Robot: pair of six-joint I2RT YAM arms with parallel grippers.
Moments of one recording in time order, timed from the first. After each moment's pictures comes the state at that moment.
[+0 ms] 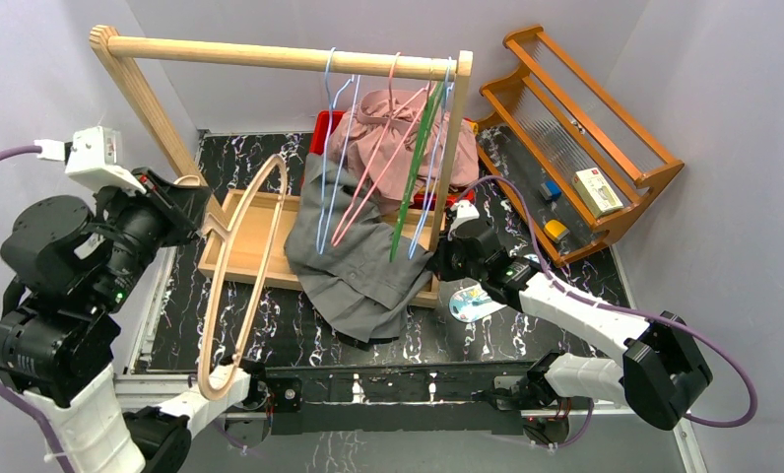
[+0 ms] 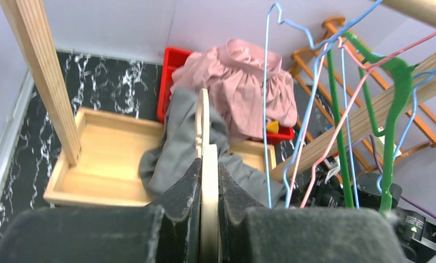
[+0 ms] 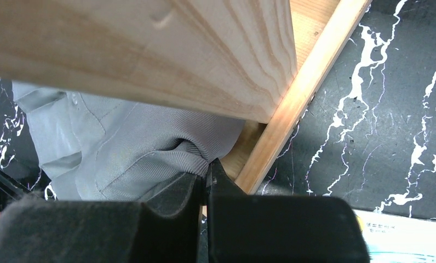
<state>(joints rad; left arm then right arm) -0.26 1.00 2.07 -1.28 -0.08 -0.36 0.75 1.17 0.68 -0.12 0.02 0.49</state>
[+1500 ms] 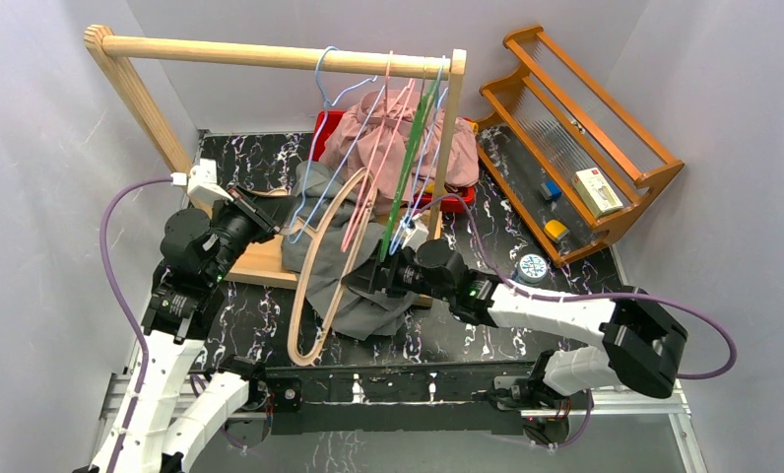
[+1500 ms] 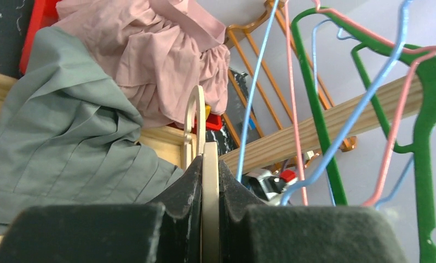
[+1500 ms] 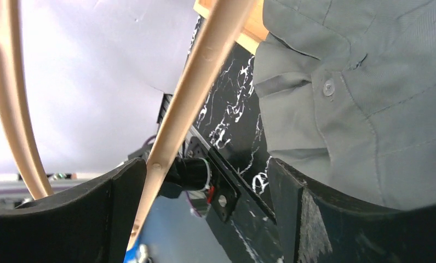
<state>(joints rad) -0.27 0.72 0.99 -0.38 0.12 -0.77 1.05 1.29 0.72 0.30 -0.11 1.00</state>
